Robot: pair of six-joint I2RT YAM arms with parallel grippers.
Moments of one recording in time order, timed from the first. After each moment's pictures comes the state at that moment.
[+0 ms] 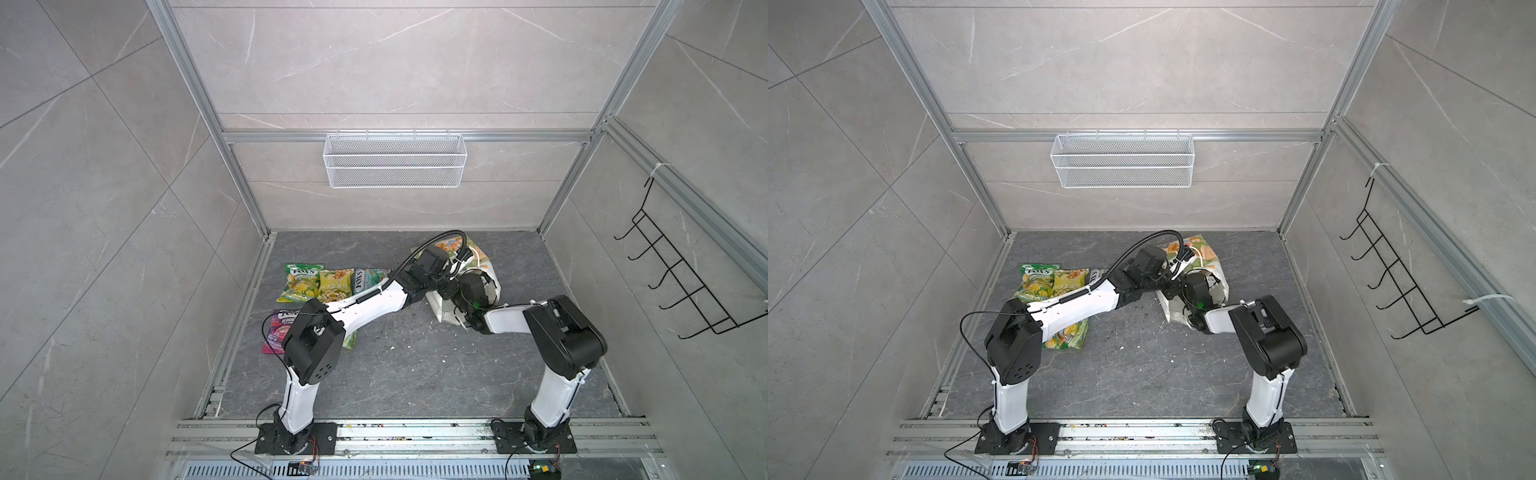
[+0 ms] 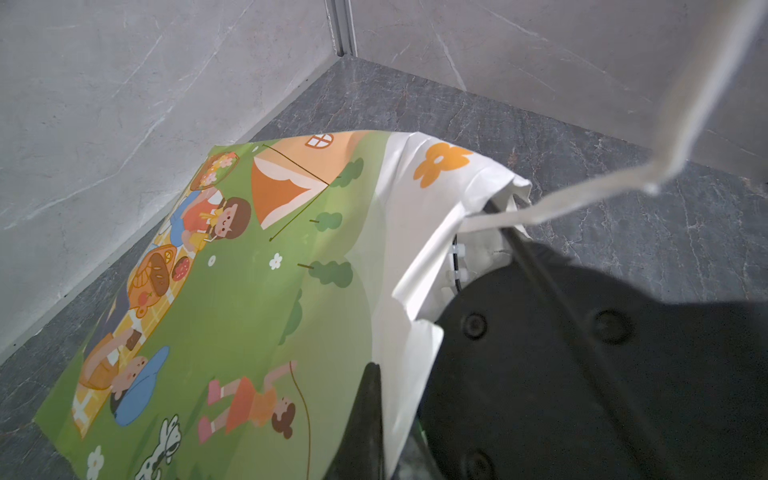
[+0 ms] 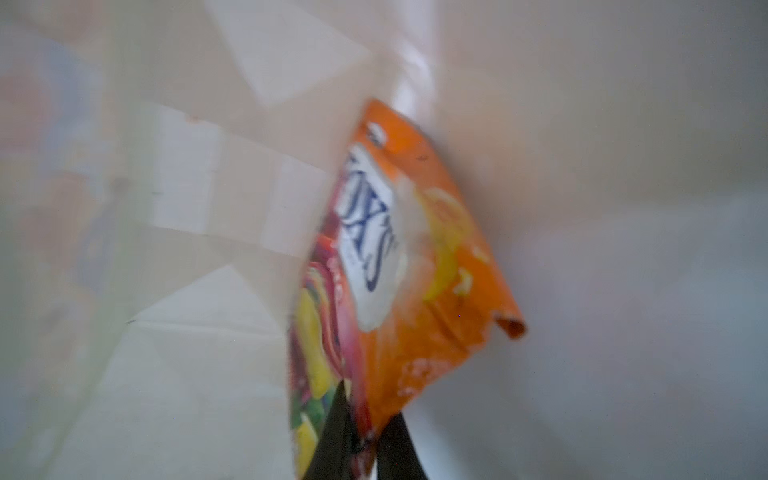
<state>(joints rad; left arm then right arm) -0.88 1.97 1.61 -0.18 0.13 0.17 0.40 1.77 0.78 0.47 0.19 1.14</state>
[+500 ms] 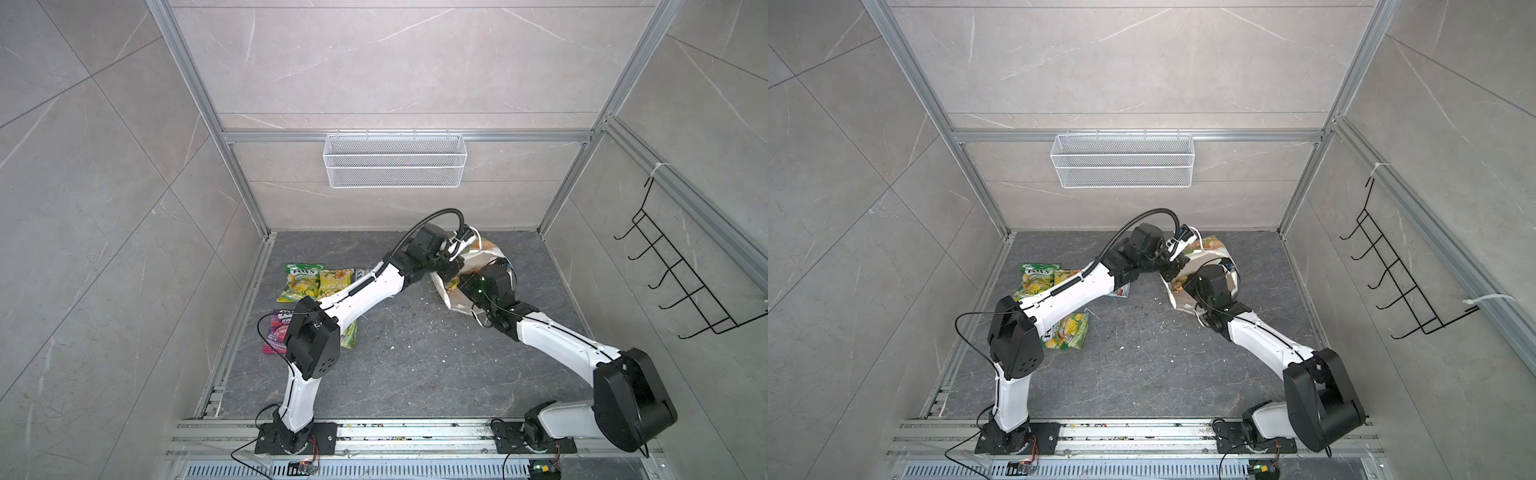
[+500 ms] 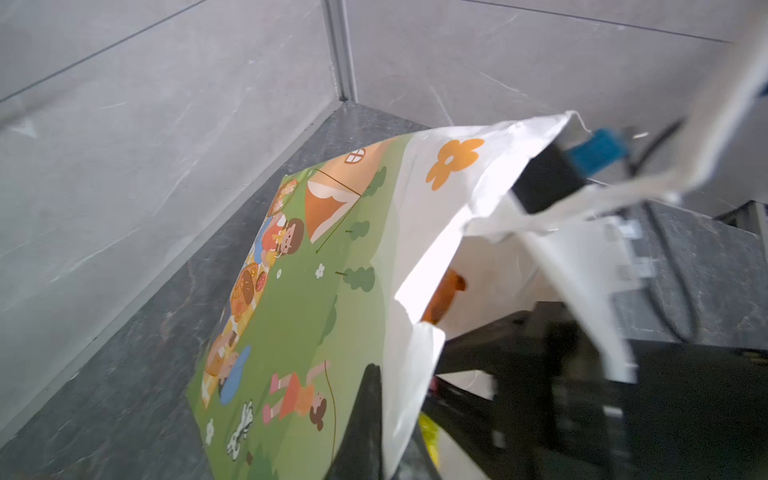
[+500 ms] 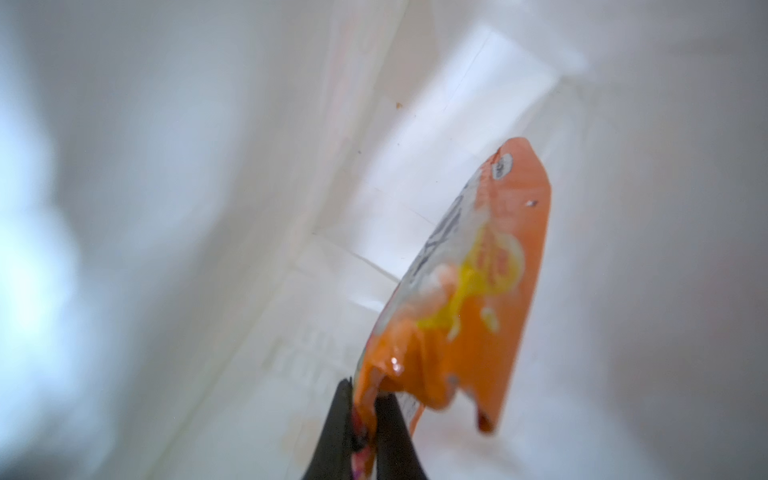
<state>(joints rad) -0.79 2.02 1.90 -0.39 0.22 0.18 0.40 1.35 0.83 0.05 0.10 0.97</state>
